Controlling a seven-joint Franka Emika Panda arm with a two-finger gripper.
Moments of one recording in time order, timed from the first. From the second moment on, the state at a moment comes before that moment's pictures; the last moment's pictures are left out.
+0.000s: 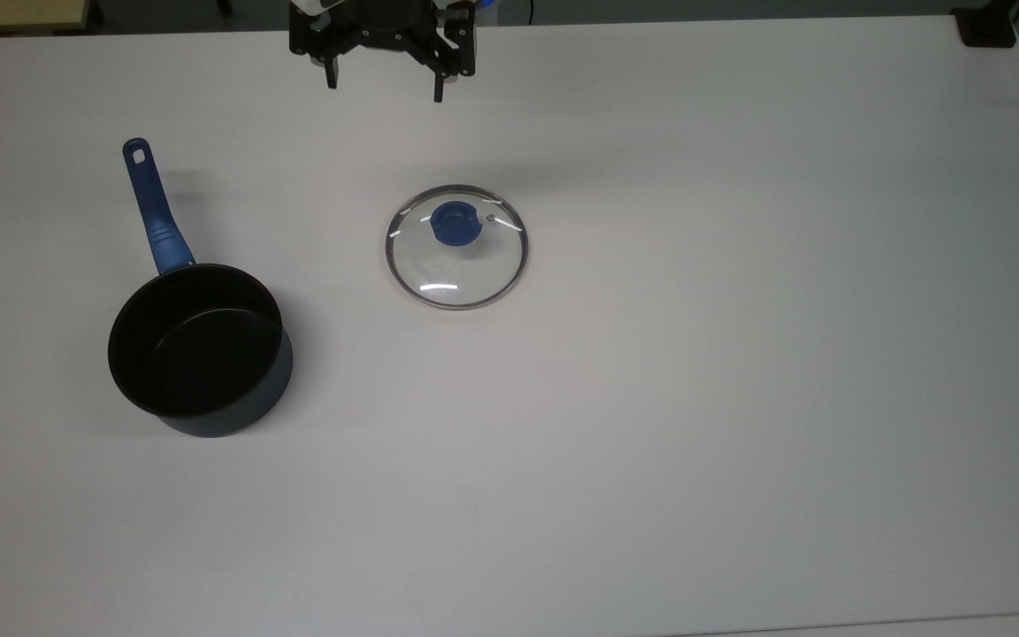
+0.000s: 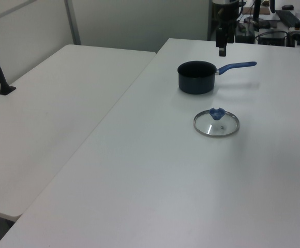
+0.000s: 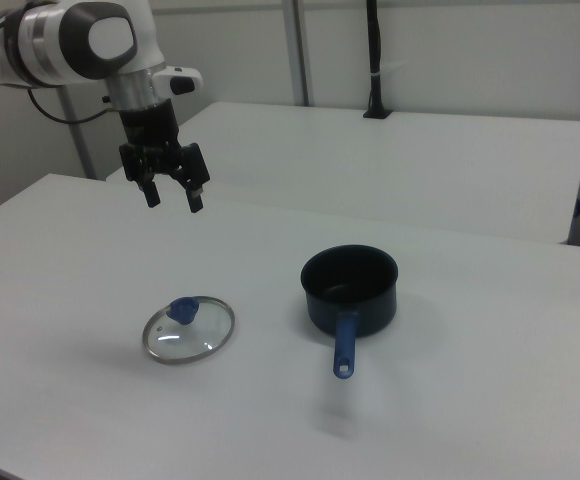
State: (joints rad) arm 0.02 0.09 0.04 -1.60 -0.12 1.62 0.10
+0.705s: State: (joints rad) arm 0.02 0.09 0.04 -1.59 -0.12 1.62 0.07
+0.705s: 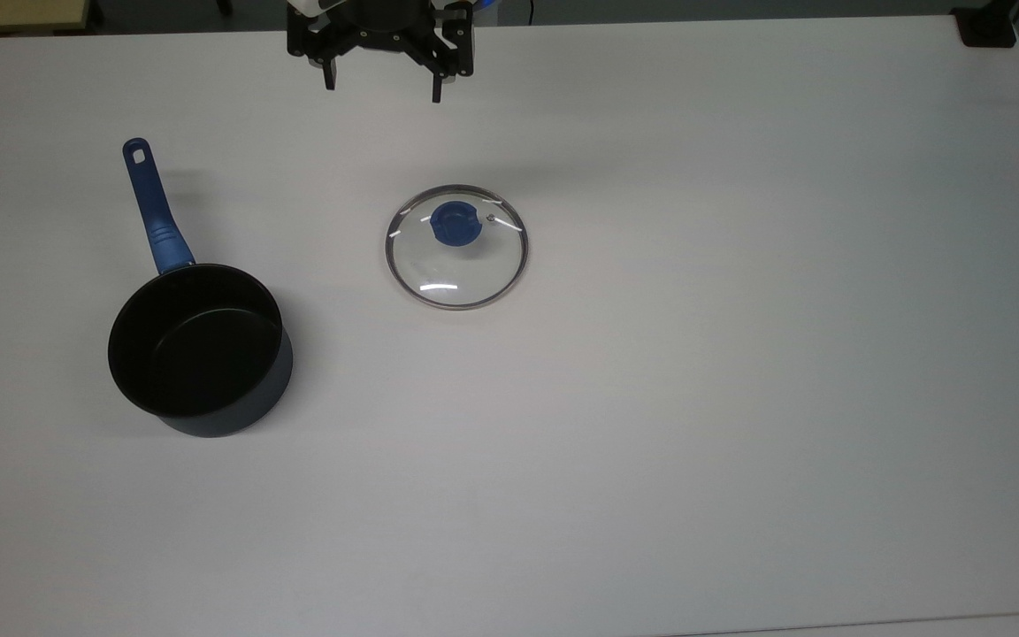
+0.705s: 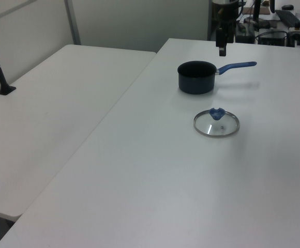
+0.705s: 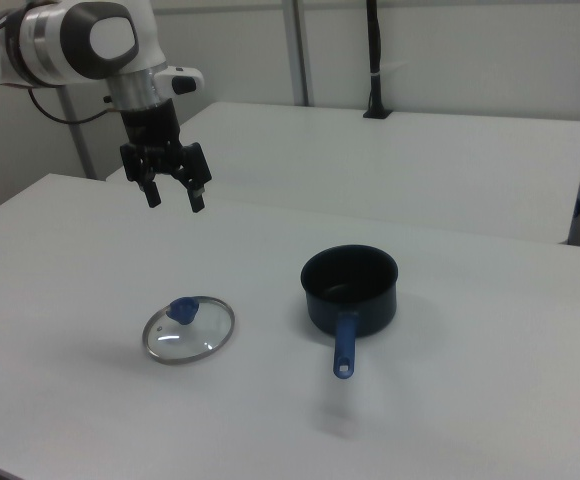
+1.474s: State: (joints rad) arm 0.05 0.09 0.06 -1.75 -0.12 1.71 -0.03
